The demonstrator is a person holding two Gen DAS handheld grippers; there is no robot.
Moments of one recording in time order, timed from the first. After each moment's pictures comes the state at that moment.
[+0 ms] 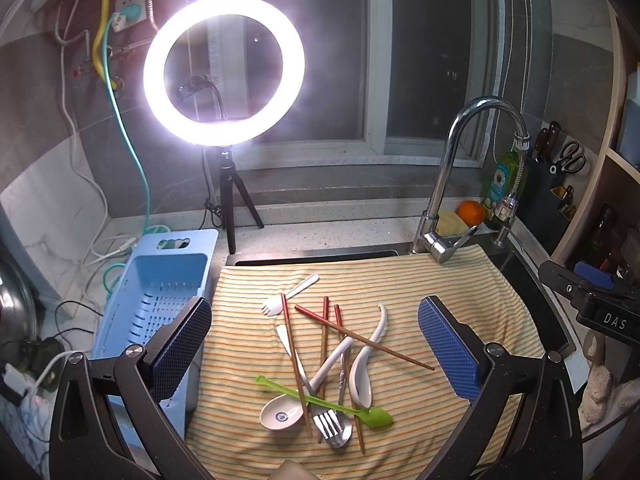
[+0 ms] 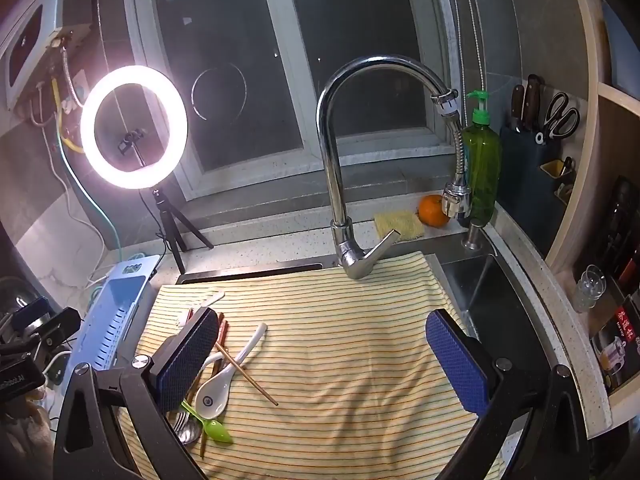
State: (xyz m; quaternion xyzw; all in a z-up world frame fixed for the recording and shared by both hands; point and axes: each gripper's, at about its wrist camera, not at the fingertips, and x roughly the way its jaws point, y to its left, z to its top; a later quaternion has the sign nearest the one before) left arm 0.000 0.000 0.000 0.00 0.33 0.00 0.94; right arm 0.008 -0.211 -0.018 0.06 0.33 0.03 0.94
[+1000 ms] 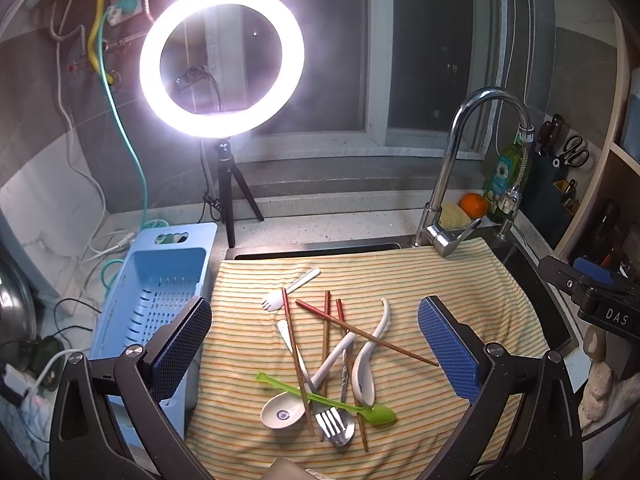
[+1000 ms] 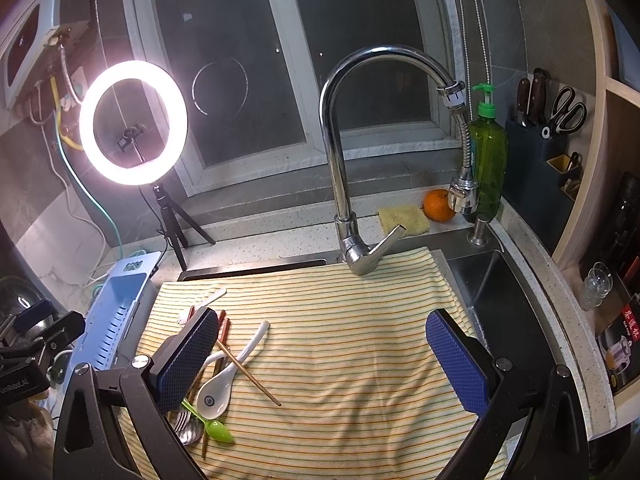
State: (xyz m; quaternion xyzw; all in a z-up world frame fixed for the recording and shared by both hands) left arm 0.003 0.000 -0.009 0.00 0.35 0.00 0.94; right arm 0.018 -0.209 -0.023 0.06 0.34 0.04 0.94
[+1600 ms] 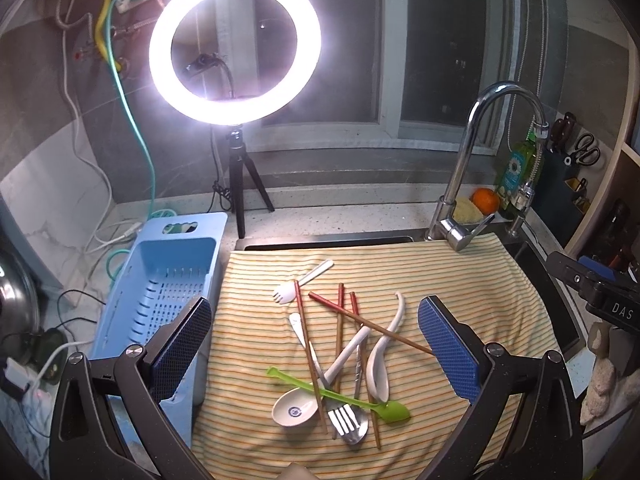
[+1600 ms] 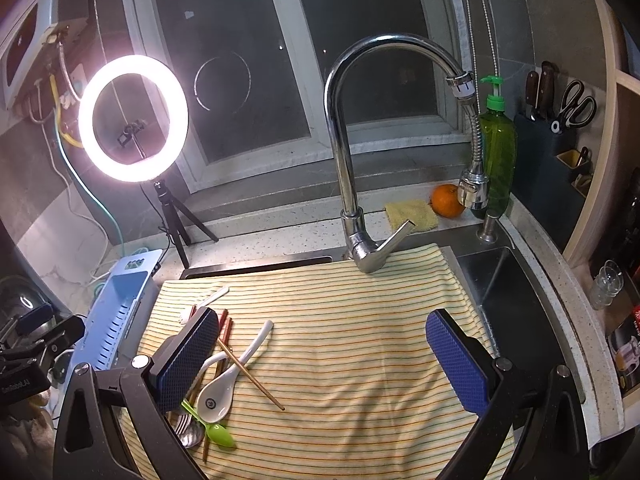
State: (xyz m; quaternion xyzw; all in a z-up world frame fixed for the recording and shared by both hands) left arm 0.007 0.015 -0.019 -0.02 0.35 0.01 0.94; right arm 0.028 -0.206 -0.034 0.07 0.34 0.05 0.93
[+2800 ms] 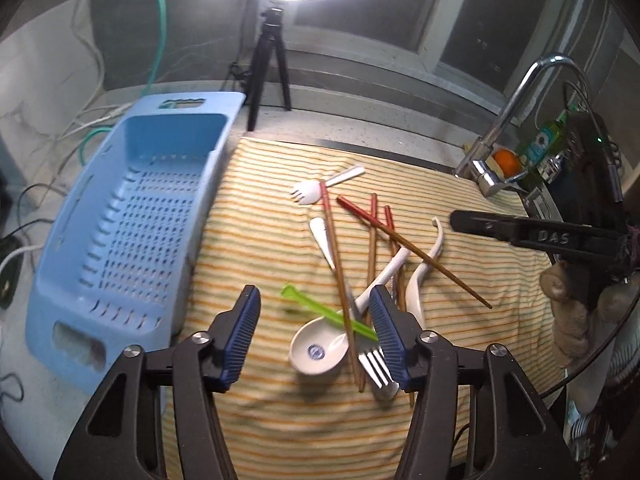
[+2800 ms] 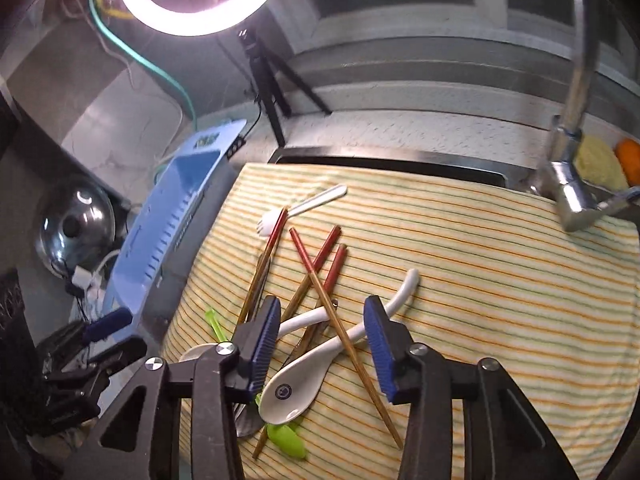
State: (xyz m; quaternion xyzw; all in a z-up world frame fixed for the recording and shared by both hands) left arm 0.019 0.064 -0.108 -0.11 0.46 -0.02 0.88; right arm 0.135 -0.086 -0.132 0.00 0.53 0.27 0.80
